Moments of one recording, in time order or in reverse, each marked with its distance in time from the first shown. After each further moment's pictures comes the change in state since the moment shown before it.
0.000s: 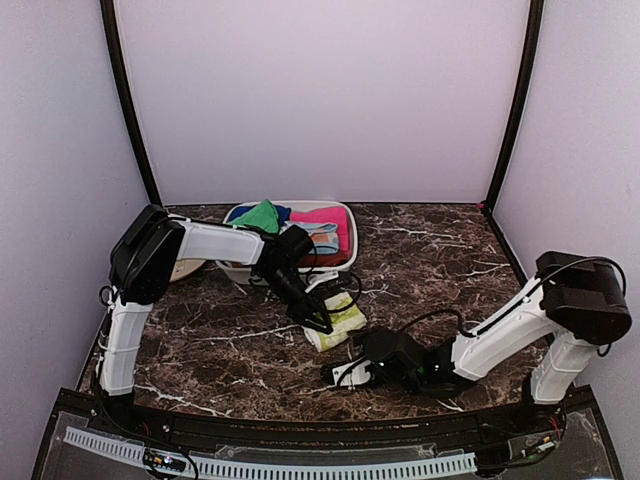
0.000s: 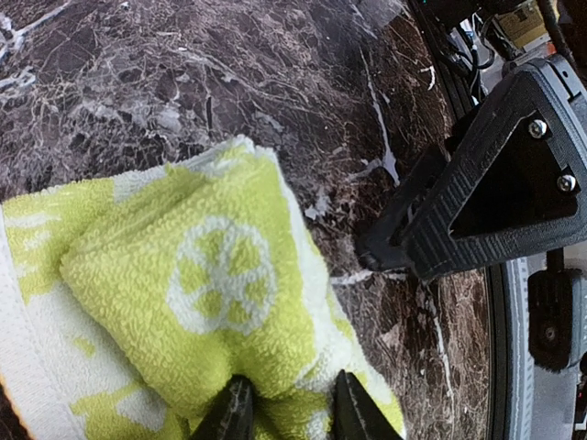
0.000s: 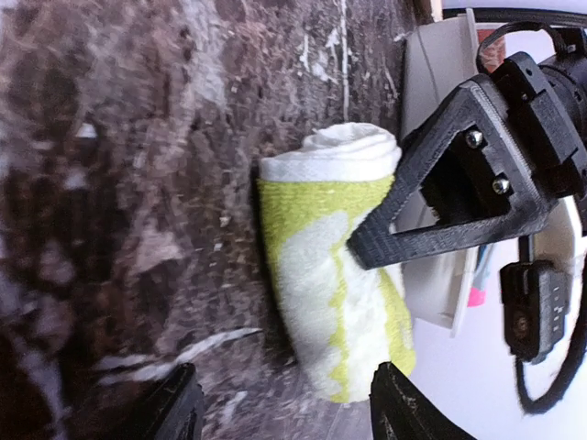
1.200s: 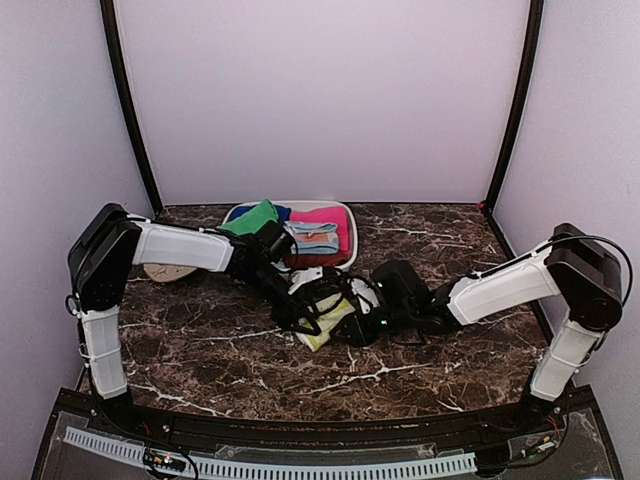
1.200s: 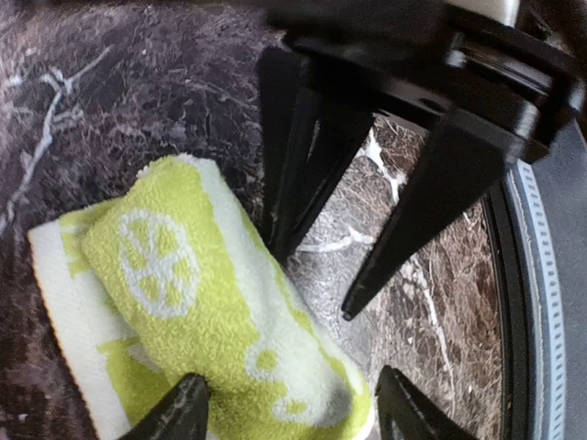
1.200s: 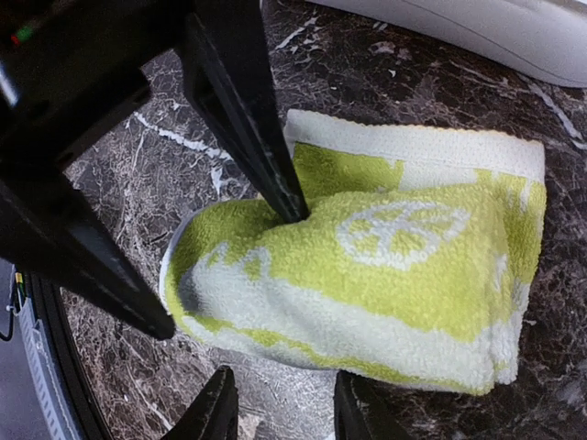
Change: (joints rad) left arm -0.003 -0.301 -0.308 0.227 -0.109 -0.018; right arm -0.347 0.032 0.242 -0.259 -0.792 1.357
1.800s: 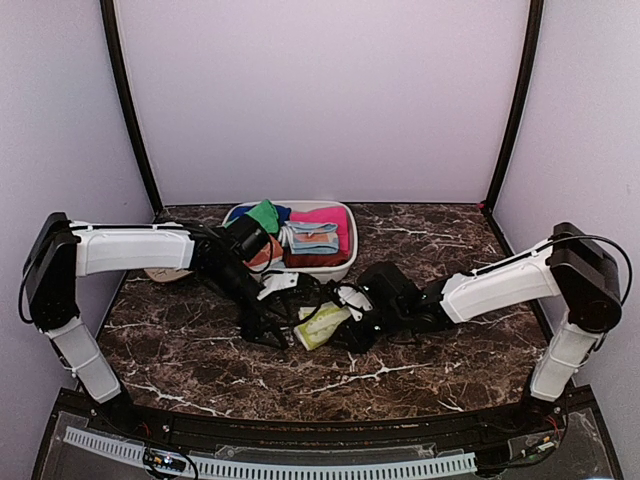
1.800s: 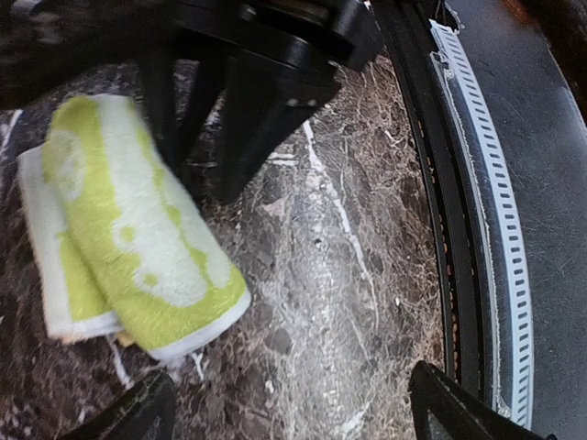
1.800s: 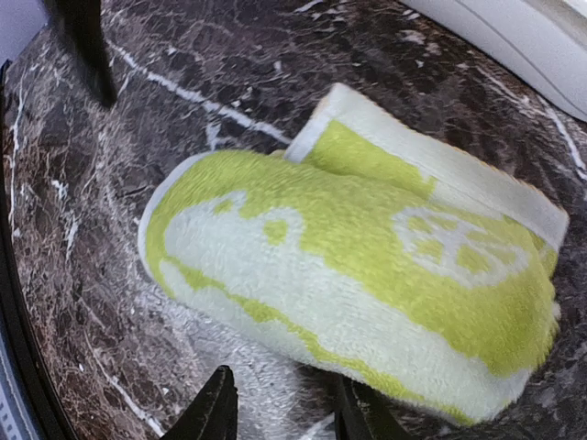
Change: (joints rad) left arm 0.013 -0.257 -0.111 -0.262 -0.073 0.154; right arm 0.067 0.009 0.080 -0.179 0.100 -0.176
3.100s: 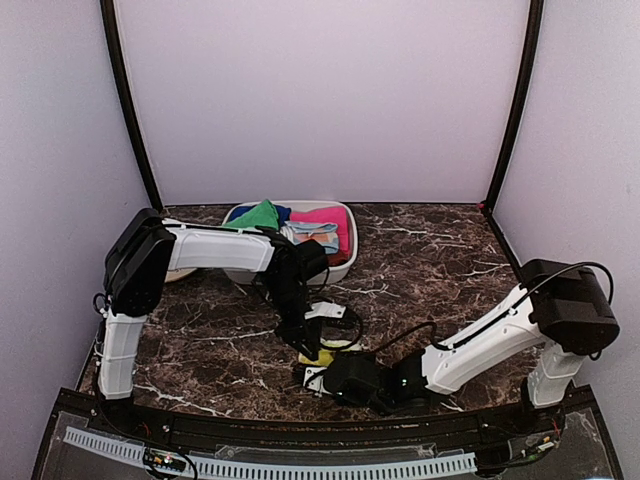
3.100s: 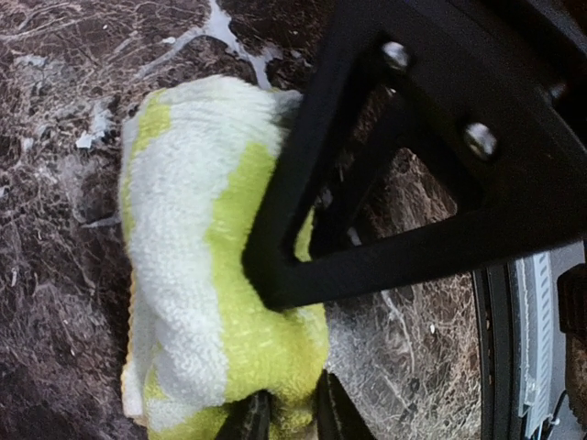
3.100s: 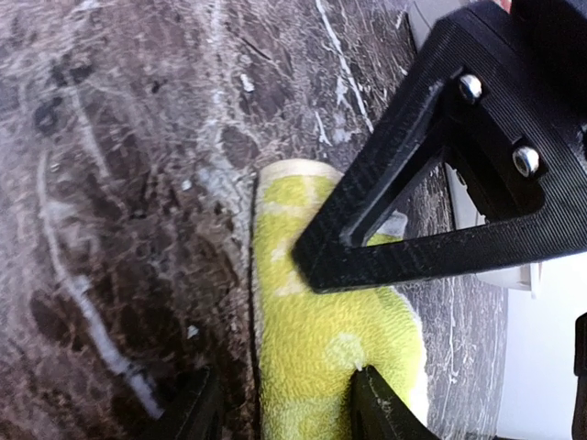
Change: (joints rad) left arm -0.151 0.486 0.438 -0.315 -0.041 0.210; right arm 0.440 0.099 -0.074 0.133 0.812 -0.610
